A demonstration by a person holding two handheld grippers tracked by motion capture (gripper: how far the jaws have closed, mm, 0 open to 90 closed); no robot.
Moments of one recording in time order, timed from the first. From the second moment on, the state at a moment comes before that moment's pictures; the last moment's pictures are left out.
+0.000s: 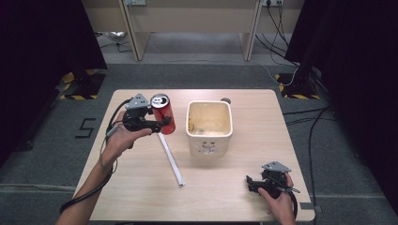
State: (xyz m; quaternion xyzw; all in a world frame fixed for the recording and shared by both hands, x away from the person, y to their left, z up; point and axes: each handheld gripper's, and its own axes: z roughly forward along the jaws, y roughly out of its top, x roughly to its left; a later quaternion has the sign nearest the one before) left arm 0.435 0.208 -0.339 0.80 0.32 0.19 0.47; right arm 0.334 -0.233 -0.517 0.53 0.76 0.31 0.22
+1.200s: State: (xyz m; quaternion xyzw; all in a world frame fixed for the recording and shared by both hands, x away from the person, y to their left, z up) left arm 0.455 0.140 -0.312 0.80 0.29 0.17 0.49; right arm 0.334 -0.233 -0.517 0.53 0.76 0.31 0.22
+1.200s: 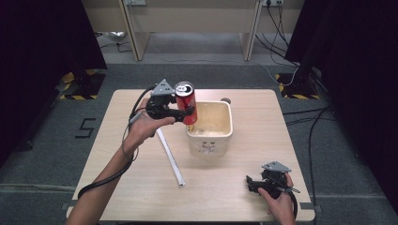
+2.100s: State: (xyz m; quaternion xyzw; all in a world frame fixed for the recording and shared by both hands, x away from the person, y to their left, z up) left arm 0.474 0.093 -0.345 0.82 0.29 0.16 0.47; right arm 0.334 -0.233 -0.517 0.53 0.76 0.31 0.22
